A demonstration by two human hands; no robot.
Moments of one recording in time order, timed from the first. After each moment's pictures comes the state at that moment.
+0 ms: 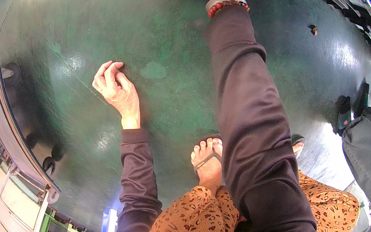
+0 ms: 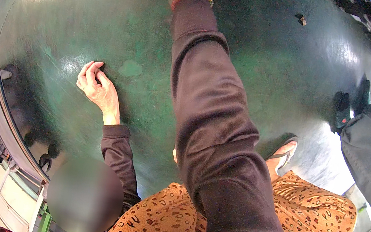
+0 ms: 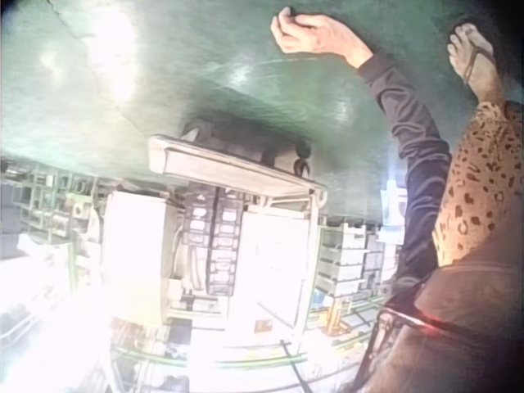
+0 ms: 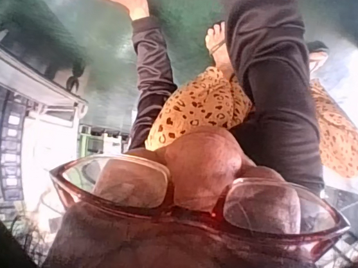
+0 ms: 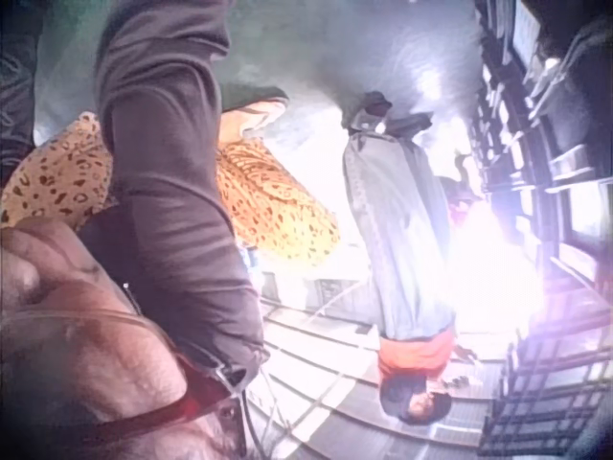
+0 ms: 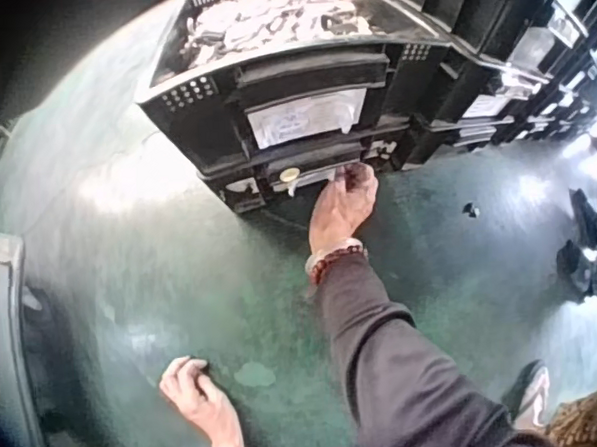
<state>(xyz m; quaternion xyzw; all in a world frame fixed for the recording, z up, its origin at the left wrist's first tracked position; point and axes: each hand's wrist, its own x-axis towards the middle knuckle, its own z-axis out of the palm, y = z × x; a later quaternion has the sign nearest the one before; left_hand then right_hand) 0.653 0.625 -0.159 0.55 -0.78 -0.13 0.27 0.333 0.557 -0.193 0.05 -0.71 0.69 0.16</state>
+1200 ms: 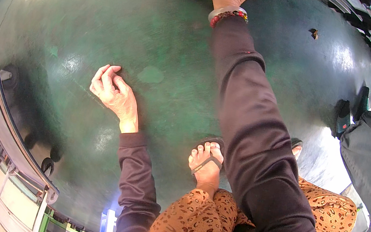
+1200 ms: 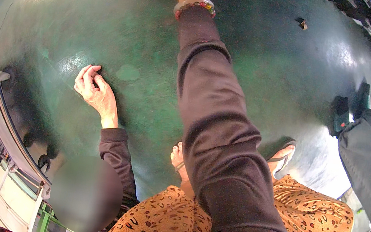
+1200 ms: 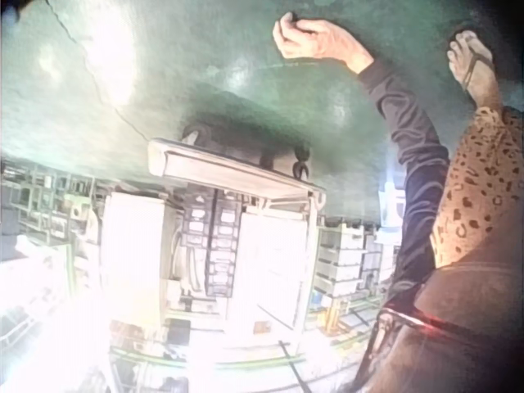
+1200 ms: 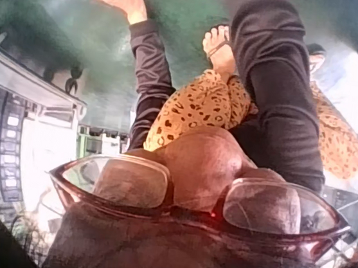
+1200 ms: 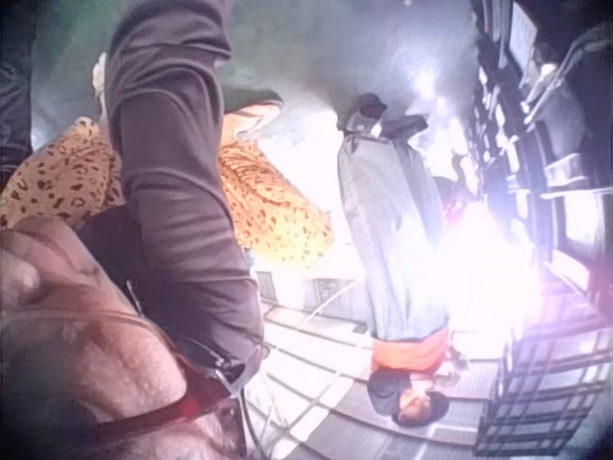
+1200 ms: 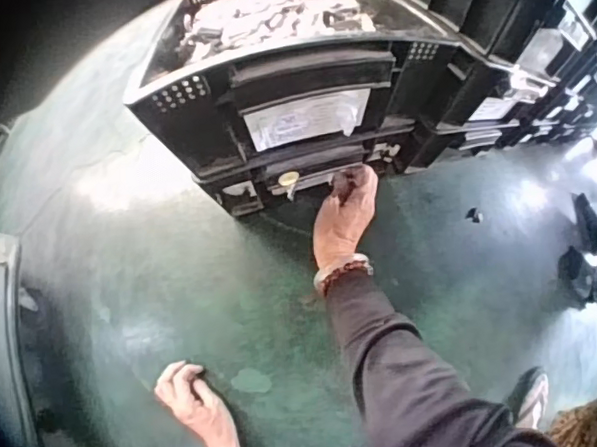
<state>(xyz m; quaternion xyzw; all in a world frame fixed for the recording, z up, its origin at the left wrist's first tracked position) 0.654 0.623 -0.159 0.56 -0.78 -0.11 0.26 0.335 0.569 -0.199 0.17 -0.71 0.67 0.14</state>
